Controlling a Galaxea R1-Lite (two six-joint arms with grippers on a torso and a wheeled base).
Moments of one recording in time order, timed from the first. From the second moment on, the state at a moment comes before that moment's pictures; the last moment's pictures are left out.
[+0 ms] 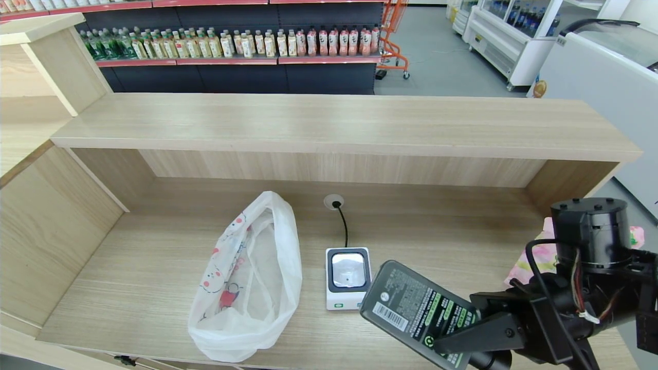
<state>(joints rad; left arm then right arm) 0.00 0.00 0.00 0.00 -0.01 0.00 0.45 1.55 -0.53 -0.57 1.22 -2.73</state>
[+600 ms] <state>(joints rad) 0.00 0.00 0.00 0.00 -0.01 0.00 0.49 1.61 -0.55 -0.57 1.25 -2.76</state>
